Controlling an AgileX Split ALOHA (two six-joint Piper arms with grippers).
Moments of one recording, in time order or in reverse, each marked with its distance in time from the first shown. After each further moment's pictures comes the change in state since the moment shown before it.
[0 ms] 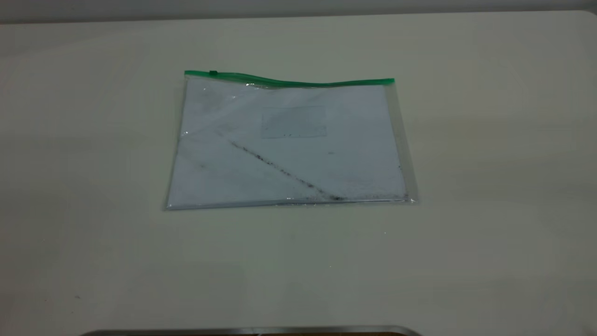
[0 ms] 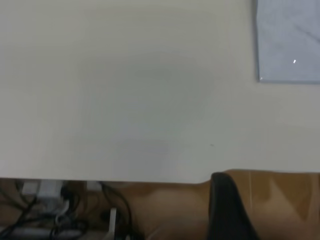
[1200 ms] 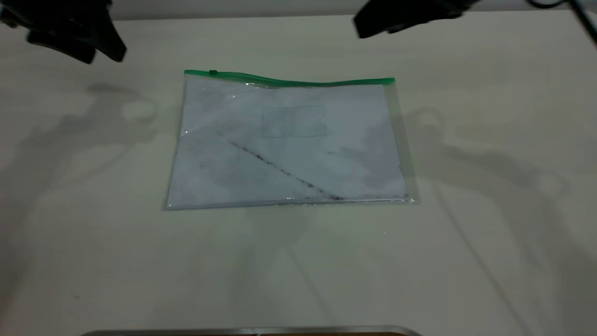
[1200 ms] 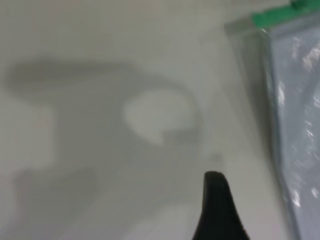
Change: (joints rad) left arm 0.021 1.799 -0.813 -0.555 -0.573 0.773; right arm 0.203 1.586 -0.632 1.025 -0.279 -1.297
